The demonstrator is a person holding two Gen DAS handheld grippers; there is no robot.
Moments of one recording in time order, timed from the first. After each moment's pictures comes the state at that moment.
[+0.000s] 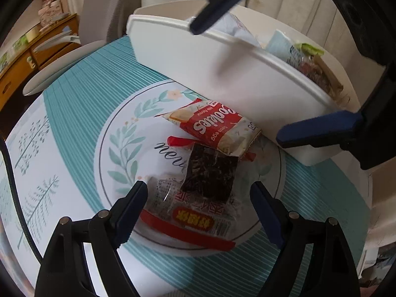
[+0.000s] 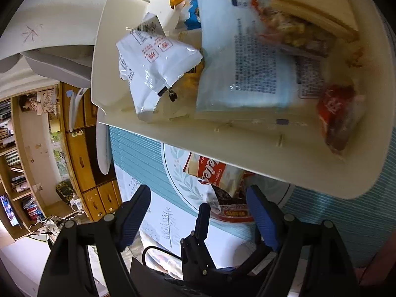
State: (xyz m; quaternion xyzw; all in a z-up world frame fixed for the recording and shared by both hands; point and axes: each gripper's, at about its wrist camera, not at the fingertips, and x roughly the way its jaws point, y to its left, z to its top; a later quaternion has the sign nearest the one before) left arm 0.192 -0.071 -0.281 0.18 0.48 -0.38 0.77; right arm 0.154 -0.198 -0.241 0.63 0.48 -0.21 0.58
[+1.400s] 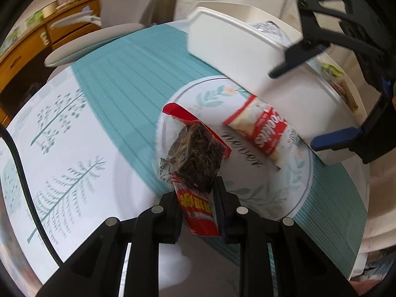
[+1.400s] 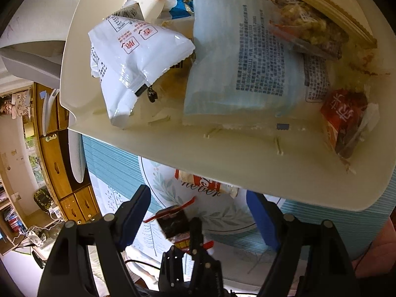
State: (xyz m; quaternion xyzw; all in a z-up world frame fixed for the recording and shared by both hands) left arm 0.248 -0.002 -0.282 0.13 0.51 -0.36 0.77; right arm 0.186 -0.184 -0.253 0.60 0.52 -0.26 0.55
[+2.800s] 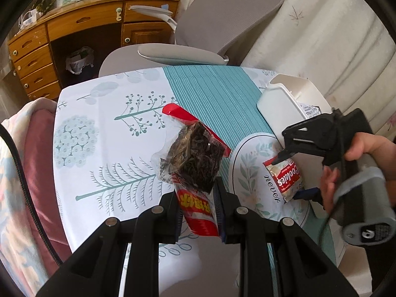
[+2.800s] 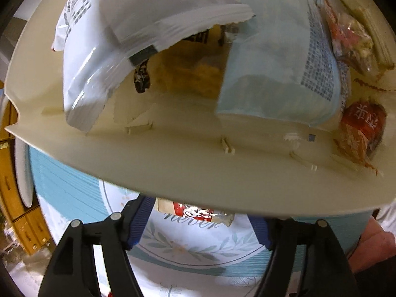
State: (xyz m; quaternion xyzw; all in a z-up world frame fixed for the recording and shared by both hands) left arm 0.262 0.093 -0.221 -0.03 0.51 -0.24 0.83; right arm 0.256 -0.154 -0.286 0.48 0.58 -0.39 0.53
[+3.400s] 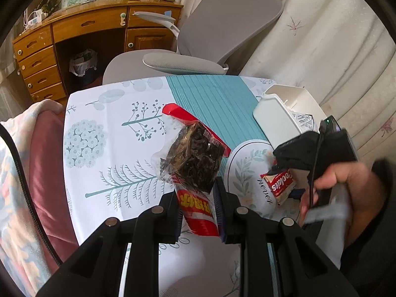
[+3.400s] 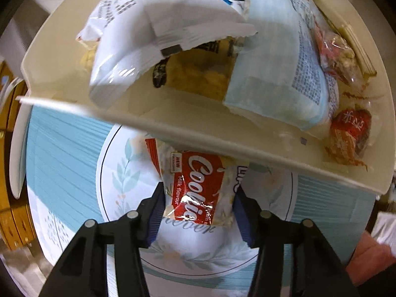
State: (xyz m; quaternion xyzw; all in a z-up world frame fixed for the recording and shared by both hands) left arm 0.252 0.104 -0.199 -0.04 0.50 -0.24 0.83; right arm 0.234 -0.126 -0.273 0.42 0.56 -0.39 0.60
